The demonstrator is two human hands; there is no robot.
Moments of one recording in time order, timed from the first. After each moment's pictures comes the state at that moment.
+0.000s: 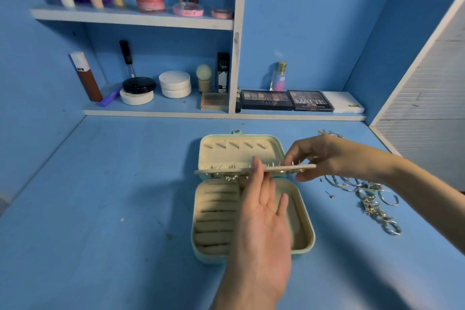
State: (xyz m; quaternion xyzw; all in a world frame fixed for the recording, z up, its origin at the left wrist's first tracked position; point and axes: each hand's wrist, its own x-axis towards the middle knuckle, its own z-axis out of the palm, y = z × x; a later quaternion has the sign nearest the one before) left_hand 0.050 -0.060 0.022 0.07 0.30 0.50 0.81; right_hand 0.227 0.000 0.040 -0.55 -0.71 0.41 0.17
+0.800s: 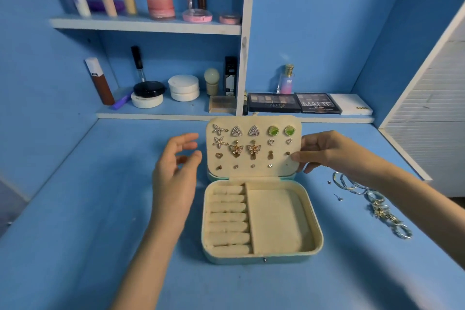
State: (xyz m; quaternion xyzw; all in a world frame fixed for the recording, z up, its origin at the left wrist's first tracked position) left_hand -0.041 0.016 0.002 0.52 0.51 0.55 0.40; right_hand 0.223 0.013 0.021 -0.60 -0.61 0.43 0.31
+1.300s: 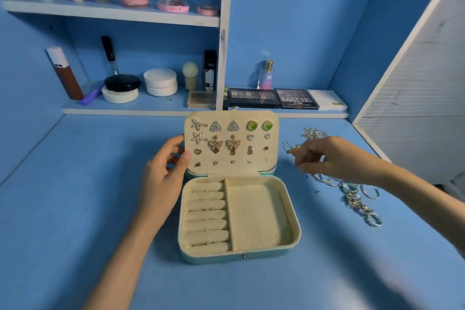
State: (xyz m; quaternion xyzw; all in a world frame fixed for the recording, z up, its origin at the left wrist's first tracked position) left_hand -0.039 0.038 -0.036 0.63 0.46 0.51 0.36; right_hand 0.254 -0.013 0.025 -0.66 -0.71 0.21 0.12
